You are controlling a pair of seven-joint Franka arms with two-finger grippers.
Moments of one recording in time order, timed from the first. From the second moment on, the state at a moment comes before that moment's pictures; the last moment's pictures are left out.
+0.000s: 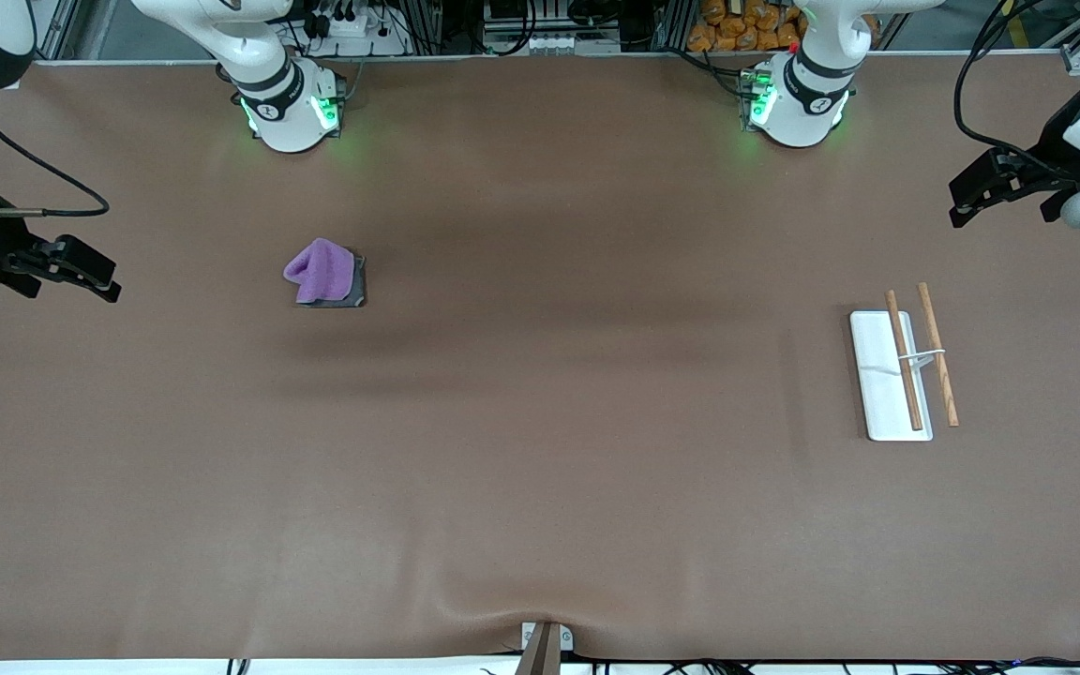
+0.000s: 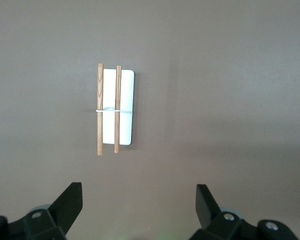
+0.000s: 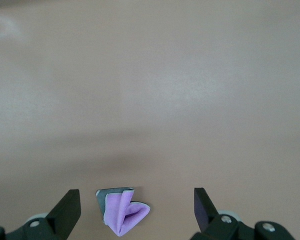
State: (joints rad) left arm 0.00 -0.07 -0.12 -1.57 0.04 1.52 -0.15; right arm 0.00 0.03 0.02 -1.60 0.00 1.69 0.09
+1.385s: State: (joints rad) left arm 0.00 -0.07 -0.11 -1.58 0.04 1.52 -0.11; right arm 0.05 0.12 0.02 -1.60 0.00 1.63 0.09
